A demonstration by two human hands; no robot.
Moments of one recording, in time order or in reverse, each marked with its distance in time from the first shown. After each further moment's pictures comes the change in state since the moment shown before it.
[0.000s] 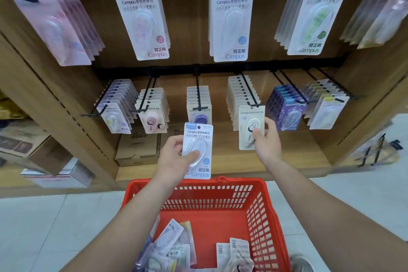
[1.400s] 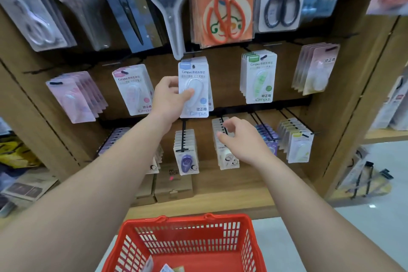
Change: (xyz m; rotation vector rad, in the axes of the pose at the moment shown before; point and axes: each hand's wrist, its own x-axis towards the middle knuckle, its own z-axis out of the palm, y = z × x) left_hand 0.032 0.227 0.048 0.102 0.146 0.459; right_hand -0.025 -0.153 -0.082 -0.419 -0.263 -0.419
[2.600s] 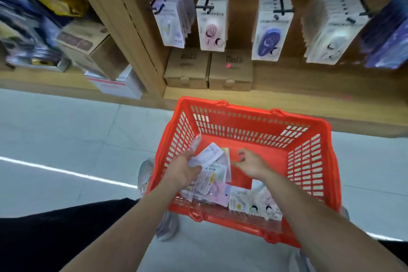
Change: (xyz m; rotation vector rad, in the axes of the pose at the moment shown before) left_hand -0.295 -0.375 -0.137 0.574 -0.378 -0.732; right_hand -0.163 0.128 0.341 -0.104 -0.820 0.408
